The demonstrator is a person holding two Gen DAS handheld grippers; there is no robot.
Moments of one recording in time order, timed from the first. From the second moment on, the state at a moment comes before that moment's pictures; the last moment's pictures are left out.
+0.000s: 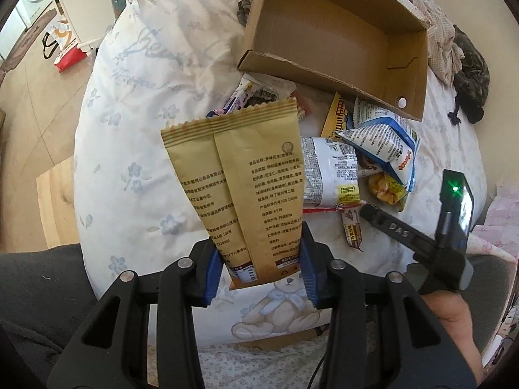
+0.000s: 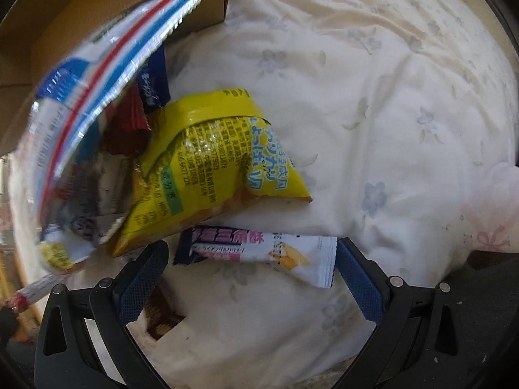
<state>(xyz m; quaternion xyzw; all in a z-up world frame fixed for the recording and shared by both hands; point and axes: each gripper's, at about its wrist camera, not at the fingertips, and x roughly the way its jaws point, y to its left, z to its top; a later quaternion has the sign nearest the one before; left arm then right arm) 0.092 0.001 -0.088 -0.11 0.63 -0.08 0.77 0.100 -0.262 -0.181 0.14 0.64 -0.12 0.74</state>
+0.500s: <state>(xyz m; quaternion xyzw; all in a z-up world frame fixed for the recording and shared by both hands) 0.091 -0.001 -0.091 -0.09 0.62 -0.06 0.78 0.093 -0.257 -0.175 0.13 0.64 -0.07 0.76</state>
